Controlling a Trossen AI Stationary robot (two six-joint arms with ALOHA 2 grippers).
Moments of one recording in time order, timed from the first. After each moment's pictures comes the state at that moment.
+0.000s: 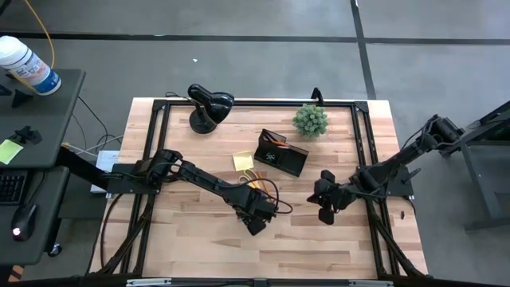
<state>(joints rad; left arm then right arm) -0.20 2.20 1.66 -0.98 0.00 -0.92 0.52 1.12 0.49 -0.21 0.32 0.68</state>
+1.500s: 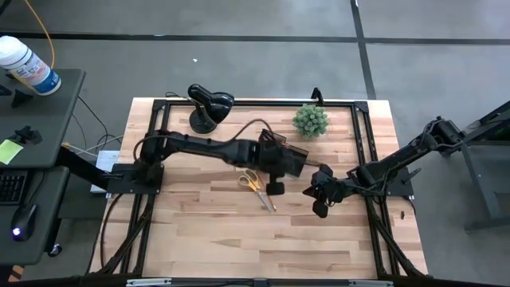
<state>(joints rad) 0.05 2.06 1.81 -0.66 -0.18 0.00 0.43 1.12 0.49 -0.16 0.34 0.68</state>
